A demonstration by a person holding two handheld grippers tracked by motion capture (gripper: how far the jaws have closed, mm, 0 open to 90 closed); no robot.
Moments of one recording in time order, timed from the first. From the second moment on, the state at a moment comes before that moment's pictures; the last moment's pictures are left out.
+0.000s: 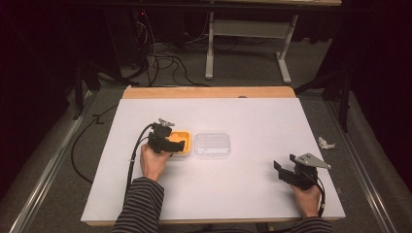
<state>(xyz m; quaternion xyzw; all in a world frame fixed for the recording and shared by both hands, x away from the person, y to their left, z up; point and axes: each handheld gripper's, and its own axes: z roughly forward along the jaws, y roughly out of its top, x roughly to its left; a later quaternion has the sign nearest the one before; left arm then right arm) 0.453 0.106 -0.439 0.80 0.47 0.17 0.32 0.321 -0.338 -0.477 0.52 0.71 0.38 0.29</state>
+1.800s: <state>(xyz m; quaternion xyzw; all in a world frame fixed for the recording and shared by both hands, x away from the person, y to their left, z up) 0.377 0.149 -0.400 0.75 0.45 0.18 0.45 0.322 -0.336 -0.478 0.51 0.72 0.37 0.29</state>
